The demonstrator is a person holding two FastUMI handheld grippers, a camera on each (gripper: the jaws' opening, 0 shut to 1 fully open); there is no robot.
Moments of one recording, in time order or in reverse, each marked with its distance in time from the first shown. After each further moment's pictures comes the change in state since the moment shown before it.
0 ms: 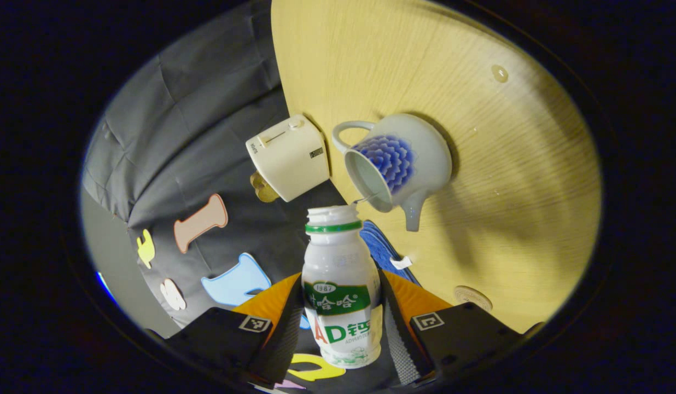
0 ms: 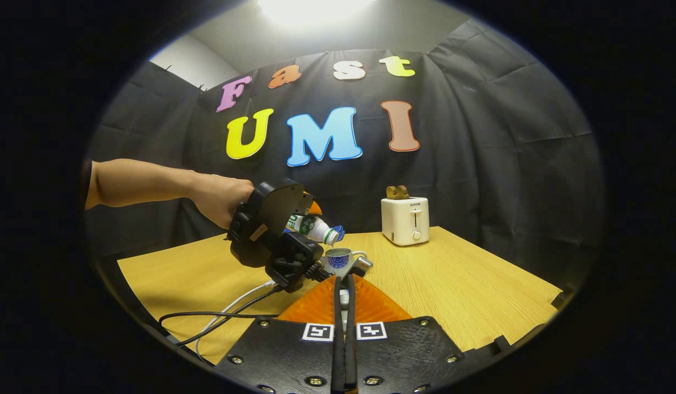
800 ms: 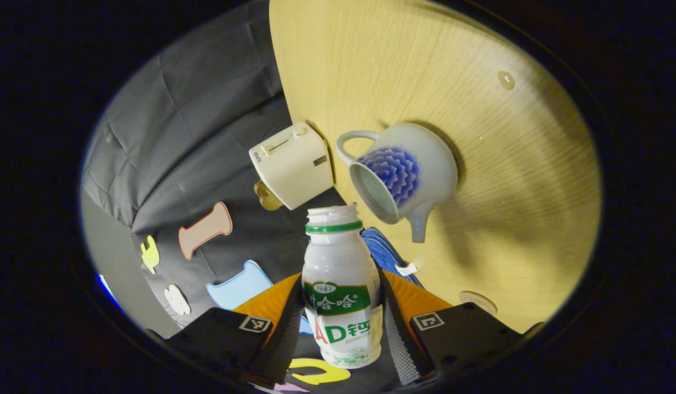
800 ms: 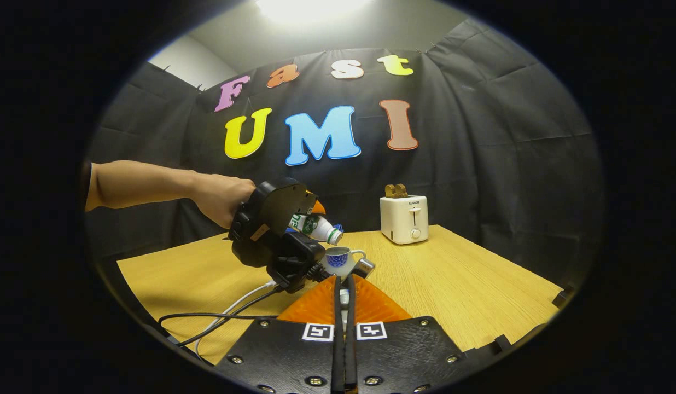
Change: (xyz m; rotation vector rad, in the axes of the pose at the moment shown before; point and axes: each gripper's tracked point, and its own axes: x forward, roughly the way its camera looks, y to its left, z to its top) left arm 0.003 0.003 0.010 -0.006 -0.038 0.020; right arm 0.000 -0.002 -0.001 0.010 0.006 -0.007
